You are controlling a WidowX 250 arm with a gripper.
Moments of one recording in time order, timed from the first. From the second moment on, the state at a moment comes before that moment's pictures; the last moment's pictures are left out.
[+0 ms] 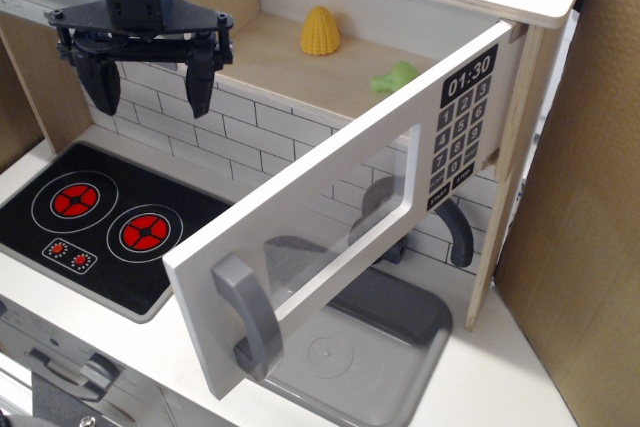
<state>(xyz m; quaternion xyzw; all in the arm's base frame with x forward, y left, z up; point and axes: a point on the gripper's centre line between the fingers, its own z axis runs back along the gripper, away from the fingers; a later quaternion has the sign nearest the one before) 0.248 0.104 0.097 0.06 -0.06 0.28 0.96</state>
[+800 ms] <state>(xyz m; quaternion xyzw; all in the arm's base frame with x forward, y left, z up) 0.233 0.065 0.111 0.02 -0.02 0.19 0.98</state>
